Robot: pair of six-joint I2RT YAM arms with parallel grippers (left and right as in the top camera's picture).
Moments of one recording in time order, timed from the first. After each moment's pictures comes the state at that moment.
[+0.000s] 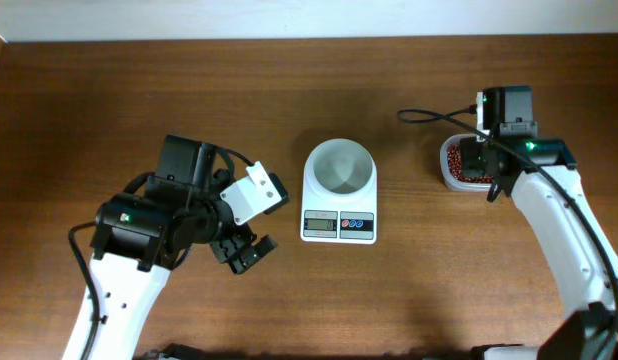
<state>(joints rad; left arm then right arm) -0.26 1.19 1.27 -1.24 0.36 0.69 0.04 1.55 1.22 -0.75 0.25 -0.07</state>
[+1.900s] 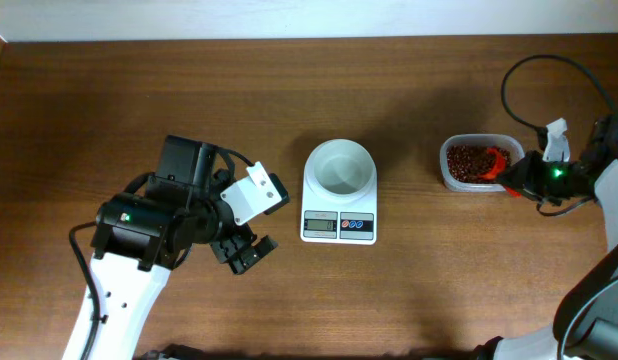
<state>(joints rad) -0.26 1.19 1.27 -1.24 0.36 0.69 -0.46 1.71 1.24 -0.92 -0.60 -0.11</state>
